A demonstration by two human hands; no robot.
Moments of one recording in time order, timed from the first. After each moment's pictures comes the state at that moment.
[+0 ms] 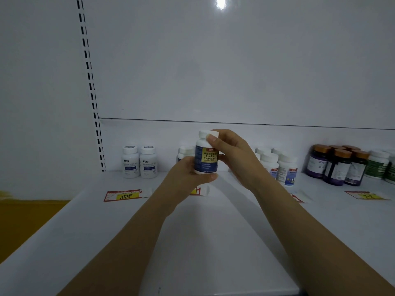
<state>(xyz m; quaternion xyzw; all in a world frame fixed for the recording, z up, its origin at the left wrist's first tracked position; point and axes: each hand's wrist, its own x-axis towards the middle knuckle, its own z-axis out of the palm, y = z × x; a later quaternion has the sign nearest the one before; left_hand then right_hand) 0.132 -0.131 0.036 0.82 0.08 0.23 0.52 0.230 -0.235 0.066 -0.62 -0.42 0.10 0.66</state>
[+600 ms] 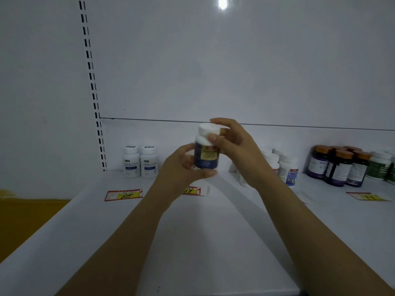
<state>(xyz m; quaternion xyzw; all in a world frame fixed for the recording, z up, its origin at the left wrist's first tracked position) 0.124 -0.120 0.038 0.78 0.07 0.31 0.54 0.217 -0.248 0.079 -0.58 -0.49 0.05 0.66</state>
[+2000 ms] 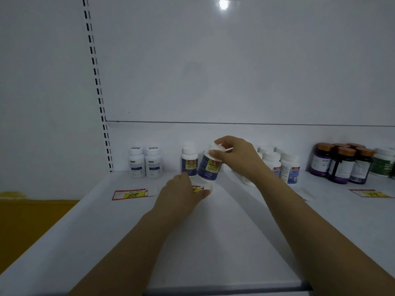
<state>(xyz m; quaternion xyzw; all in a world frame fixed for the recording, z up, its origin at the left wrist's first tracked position) 0.121 -0.123 0.003 0.92 0.21 0.20 0.27 0.241 -0.240 0.068 -0.80 -0.40 -0.05 0.45</state>
